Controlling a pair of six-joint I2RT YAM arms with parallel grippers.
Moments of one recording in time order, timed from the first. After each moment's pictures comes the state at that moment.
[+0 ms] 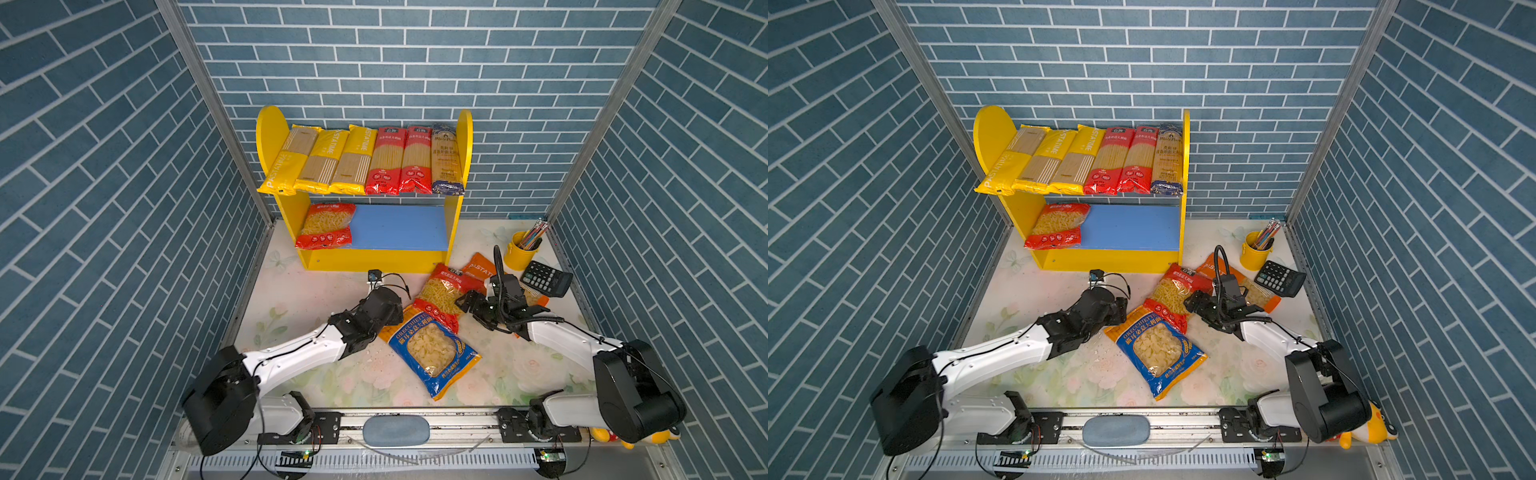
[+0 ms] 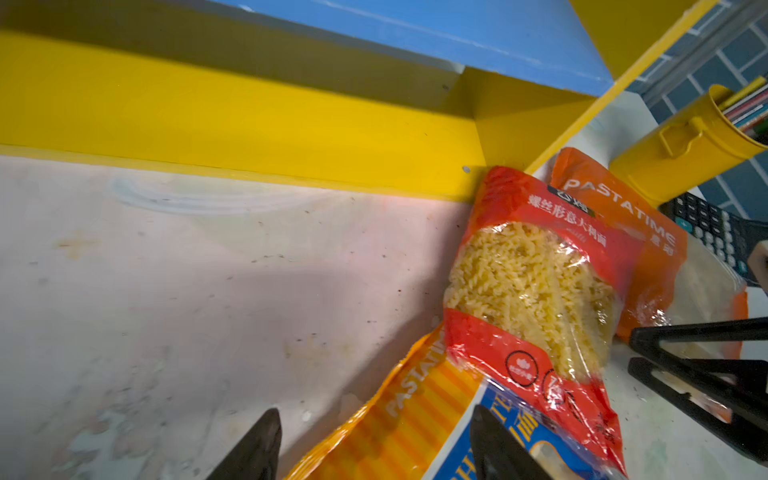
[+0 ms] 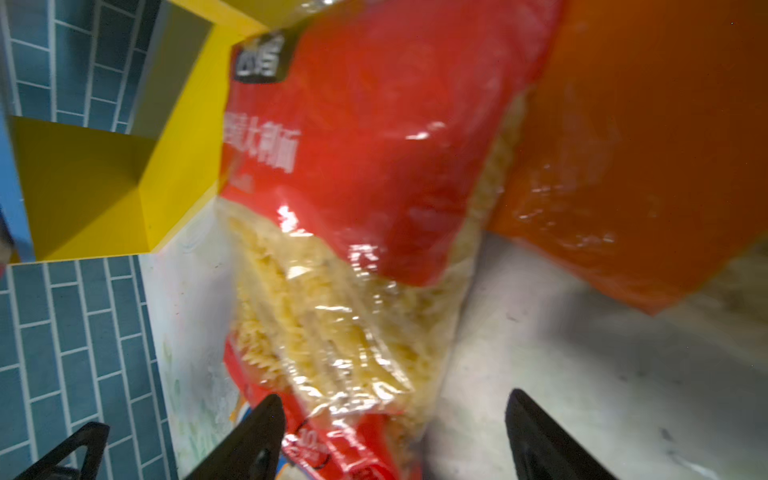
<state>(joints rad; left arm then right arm) -0.85 1.38 0.77 -0.11 -0.33 -0.67 0.37 1.36 0.59 -0.10 -0.31 0.84</state>
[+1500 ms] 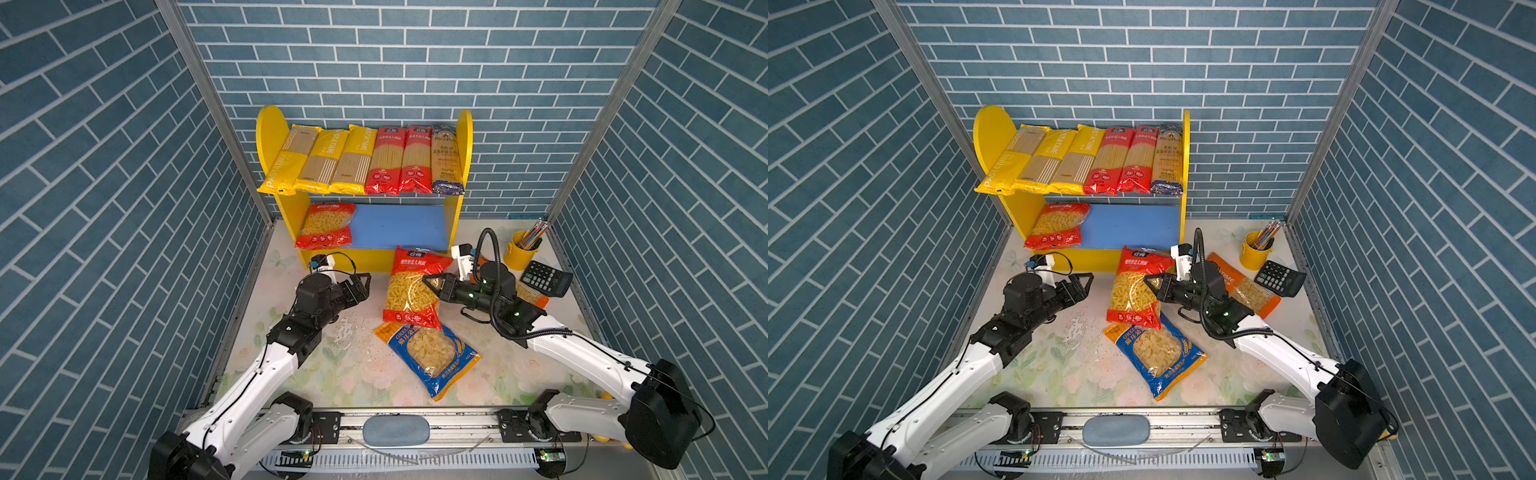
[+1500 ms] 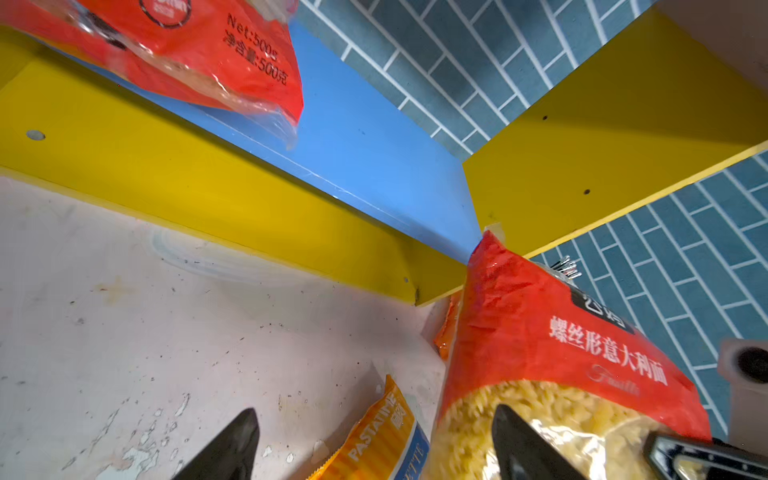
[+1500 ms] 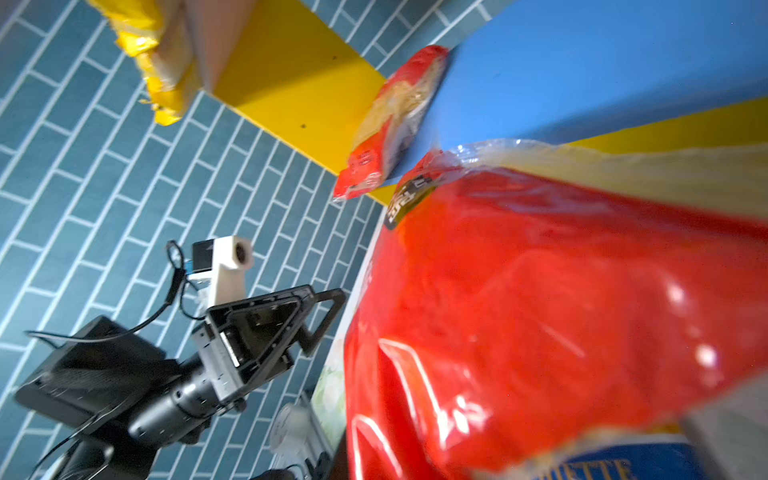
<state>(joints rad) -0.40 0.90 0.65 -0.14 0.10 -0.74 0.72 1.22 0.80 0.20 -0.37 0.85</state>
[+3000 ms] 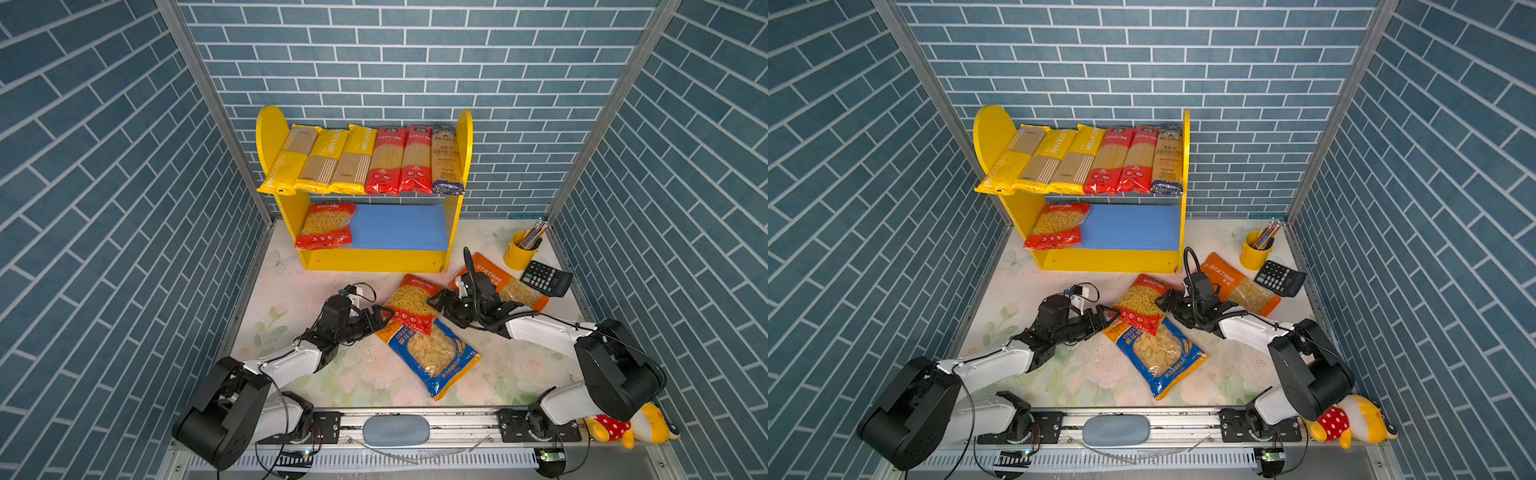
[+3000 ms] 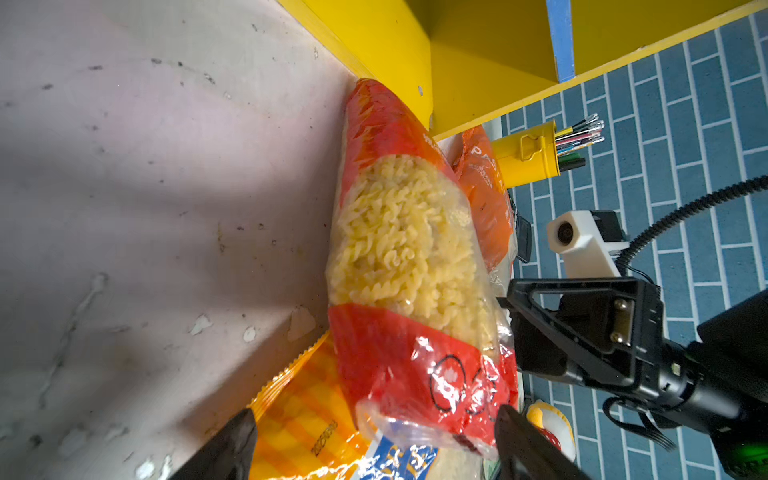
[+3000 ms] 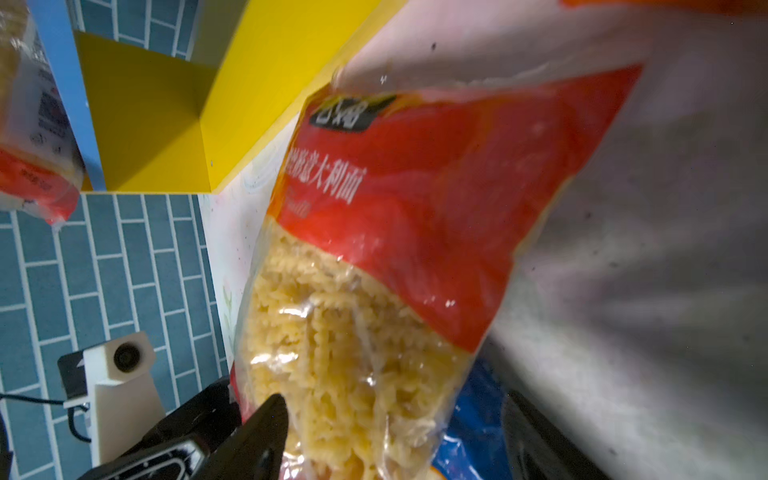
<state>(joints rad) -0.47 1.27 0.37 0.34 0.42 -0.91 0.60 1.49 0.70 0.03 -0.32 1.02</state>
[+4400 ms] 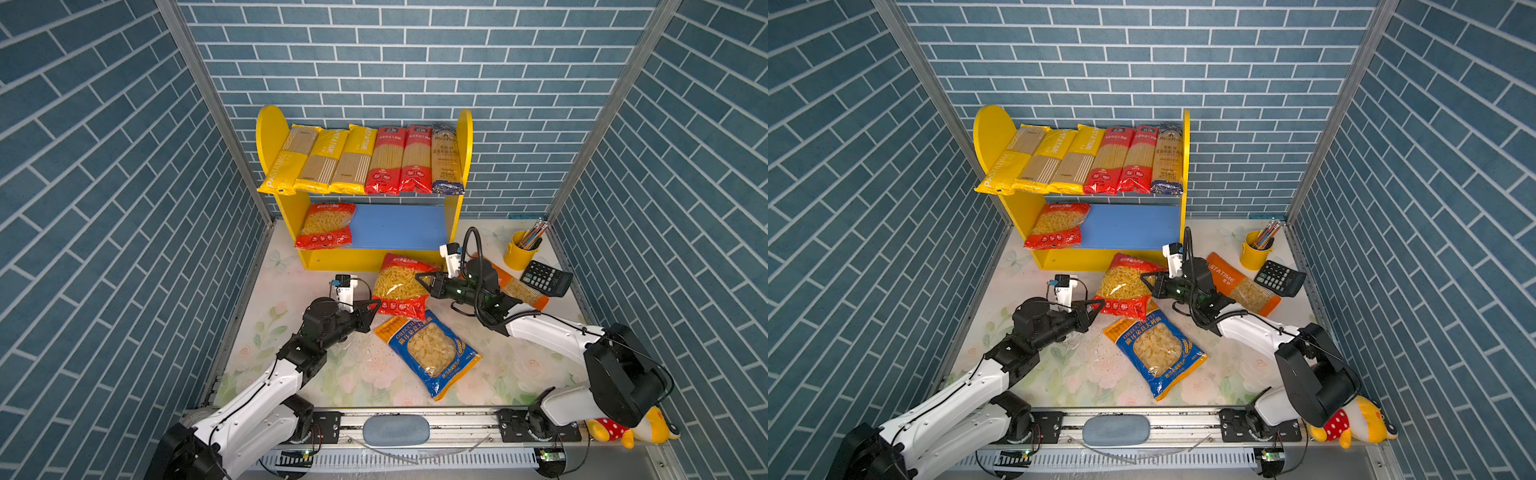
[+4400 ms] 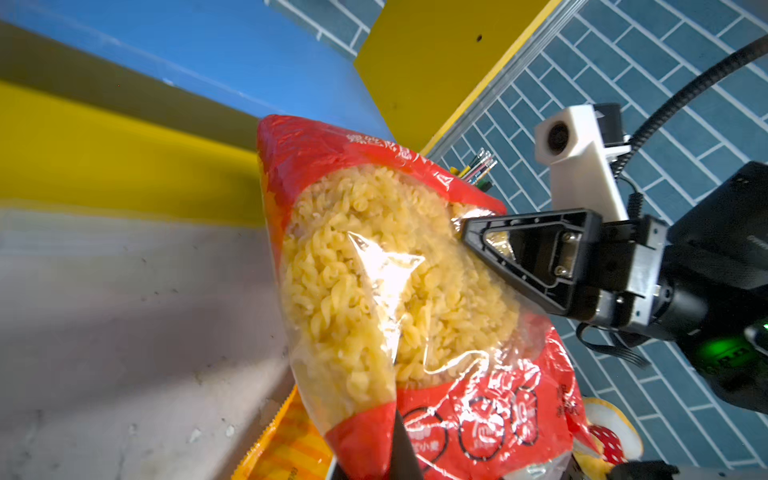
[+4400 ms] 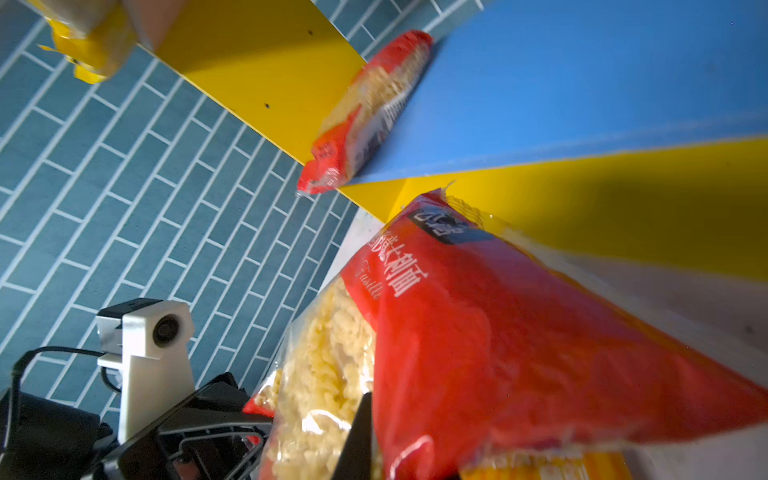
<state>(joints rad) -0.50 0.89 0.41 0.21 0.25 -0.57 0.67 1.47 0.82 0.41 -0.39 0.69</state>
